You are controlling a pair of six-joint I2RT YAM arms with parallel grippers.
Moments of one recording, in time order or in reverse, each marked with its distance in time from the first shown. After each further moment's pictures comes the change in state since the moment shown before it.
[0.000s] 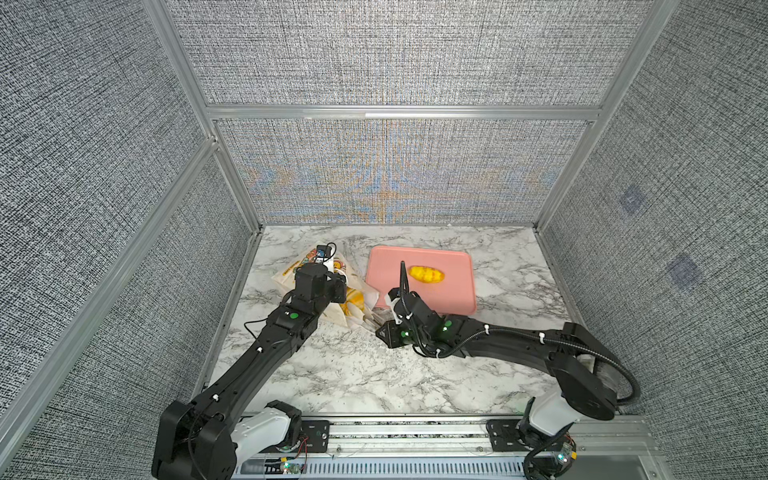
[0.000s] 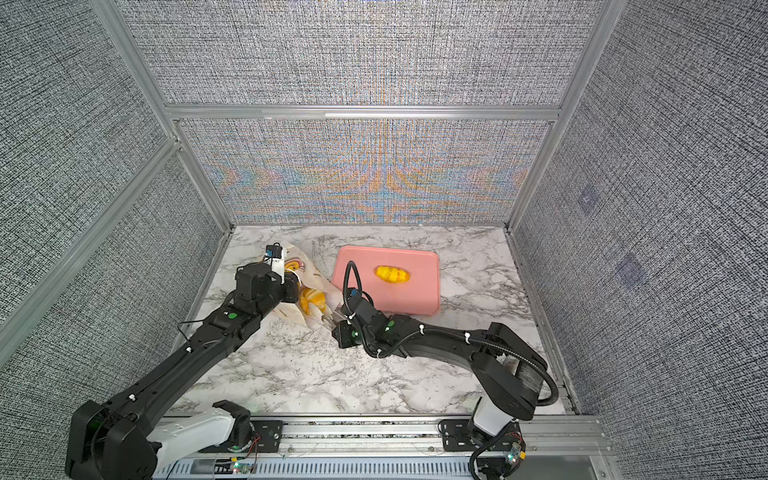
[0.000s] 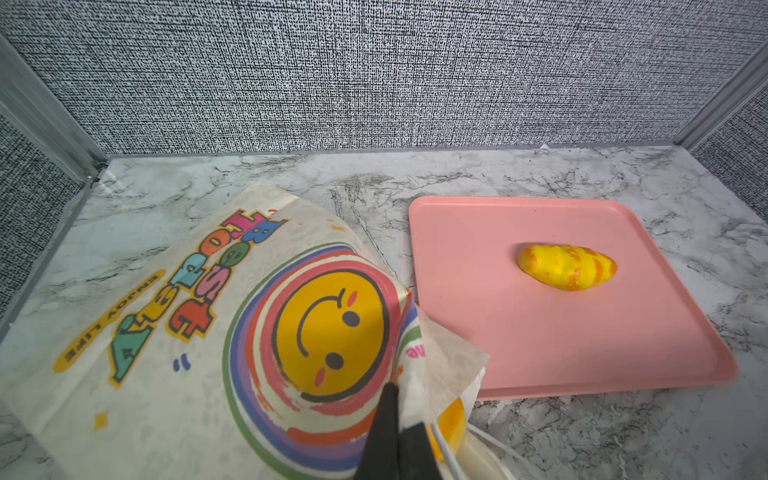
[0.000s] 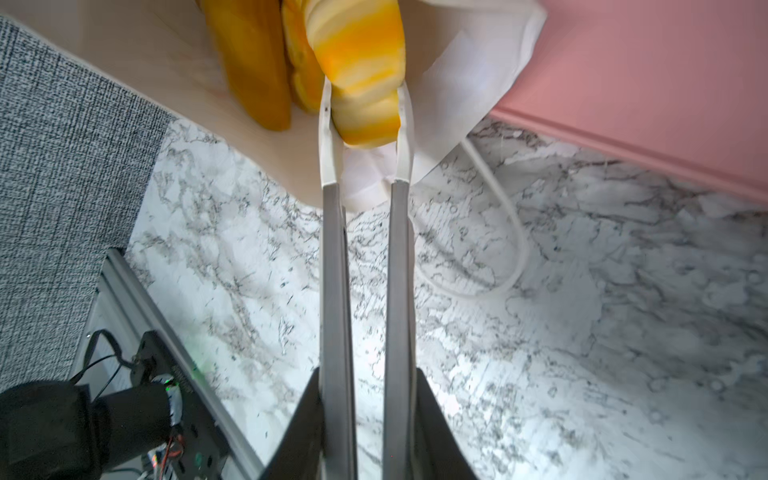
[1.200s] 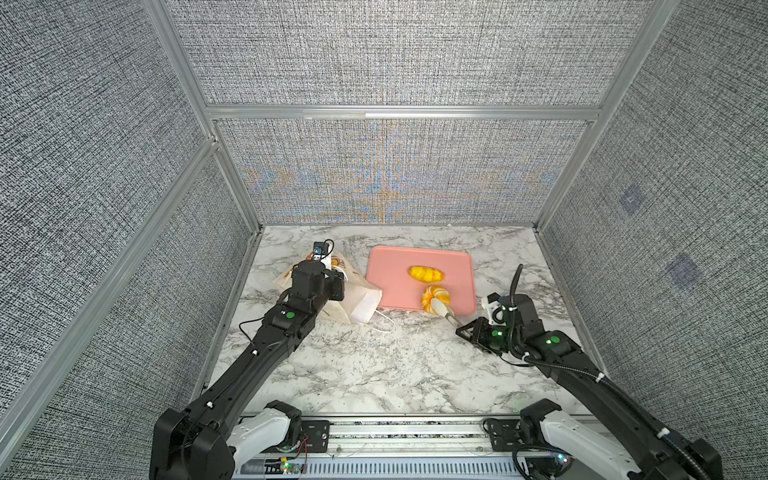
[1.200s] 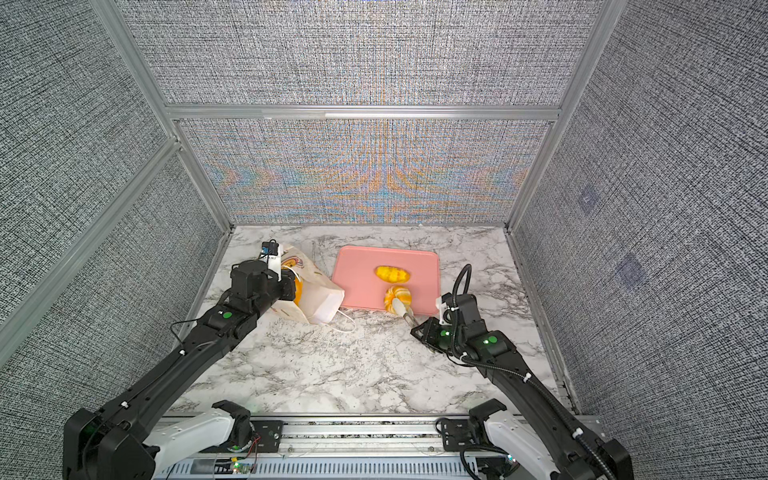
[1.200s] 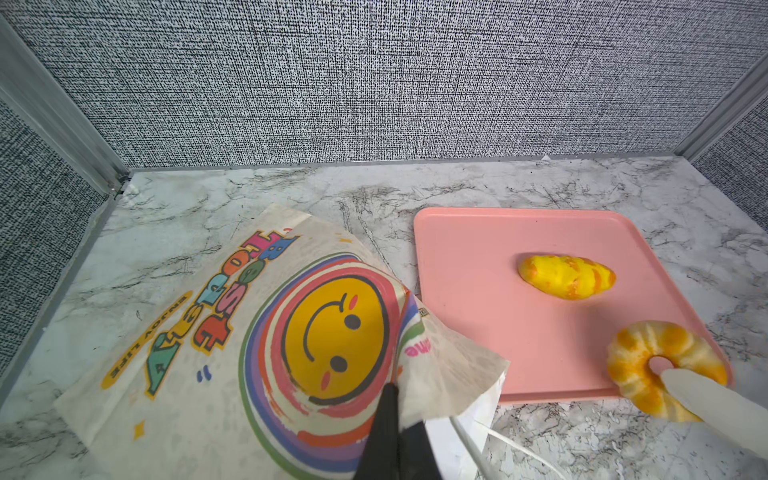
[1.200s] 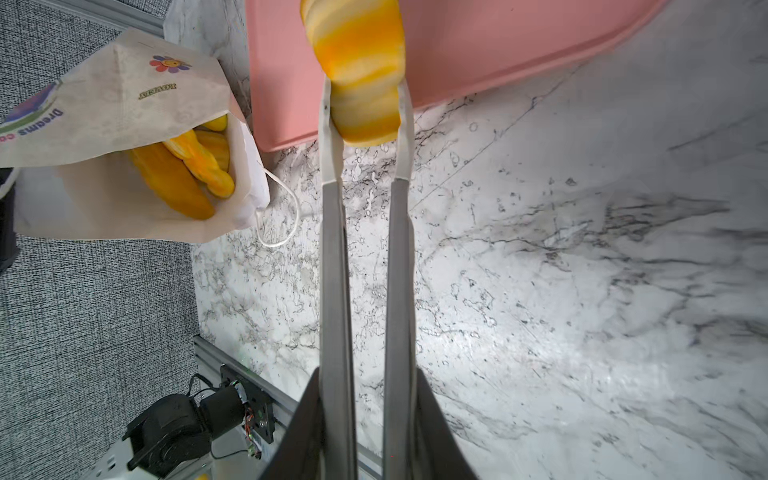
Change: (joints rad) left arm 0.000 -0.031 0.038 -0.053 -0.021 0.008; right arm -0.622 -0.663 -0.377 -0.363 -0.352 0.076
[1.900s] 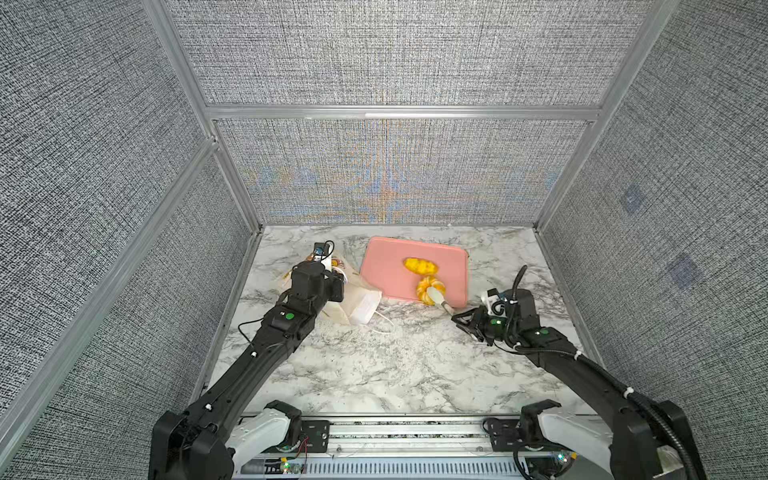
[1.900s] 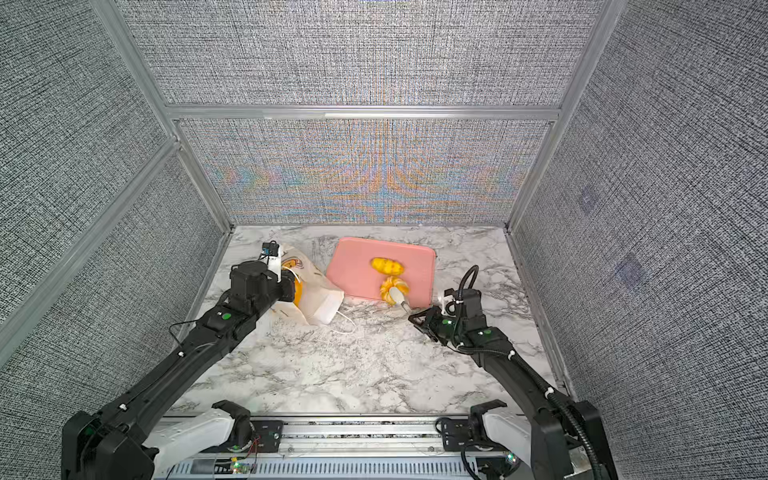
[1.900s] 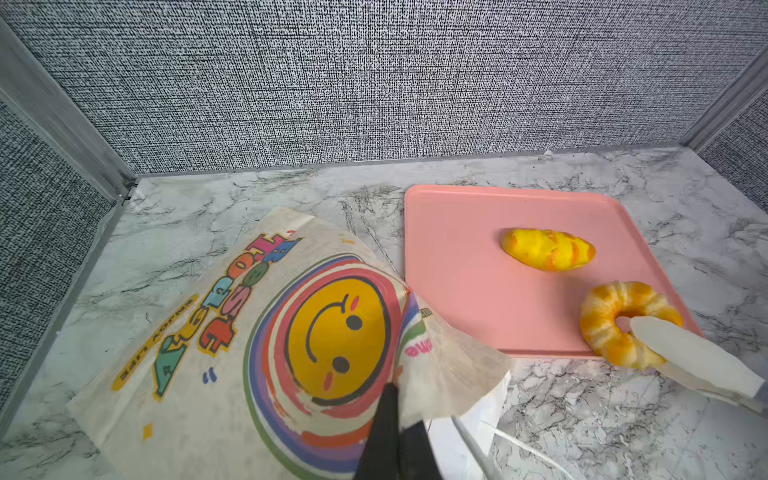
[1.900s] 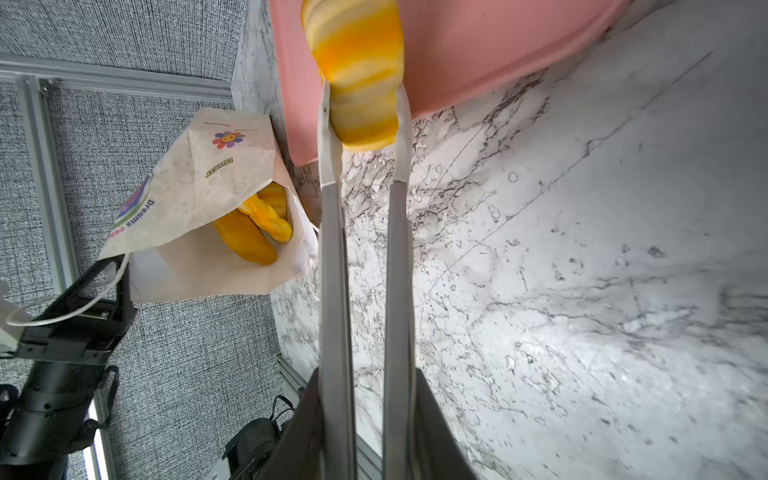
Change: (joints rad) left arm 0.000 -0.002 0.000 -0.008 -0.004 0.025; right arm -0.147 0.168 -0.096 0.370 -0.186 0.167
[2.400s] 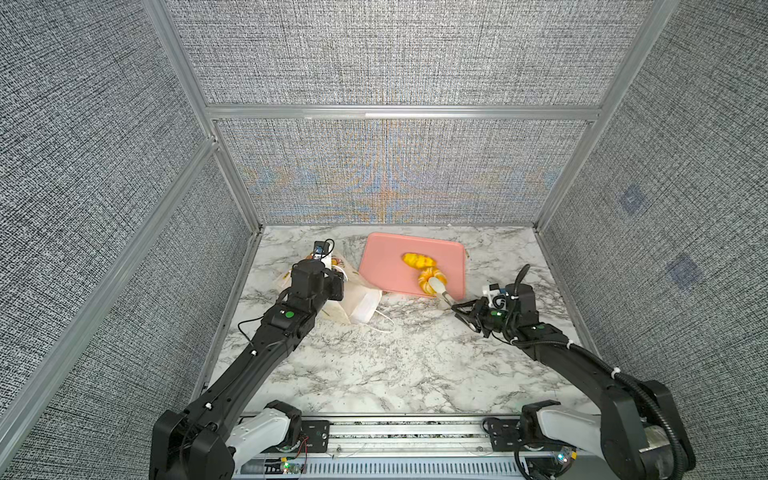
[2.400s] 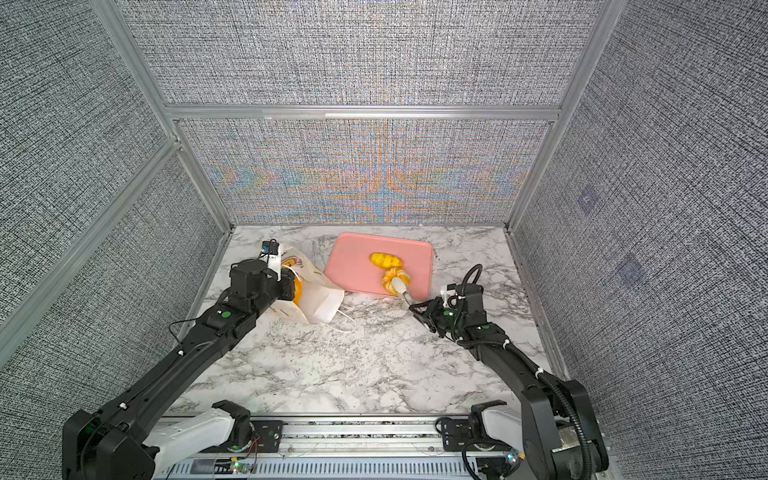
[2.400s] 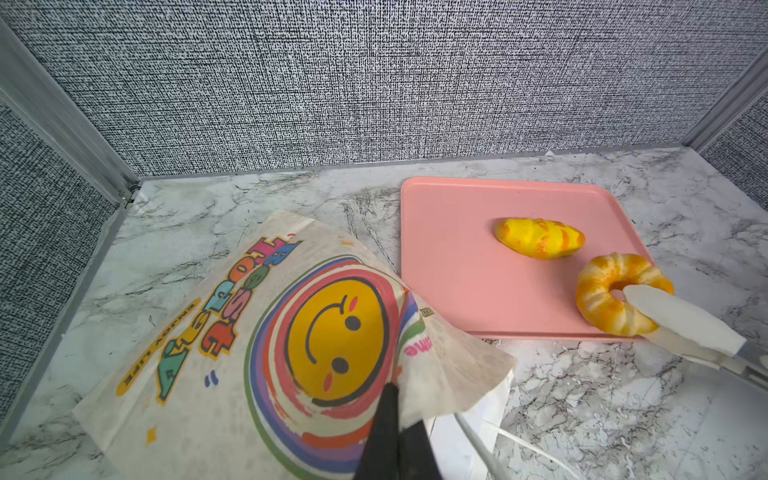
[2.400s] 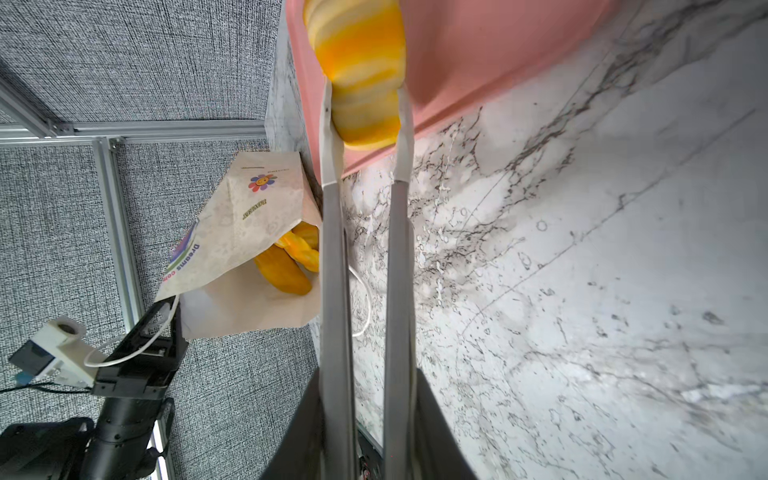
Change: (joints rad) left arm 0.000 0.003 0.017 -0.011 0.000 0.005; right arm -0.035 0.099 0.018 0.173 -0.046 0.126
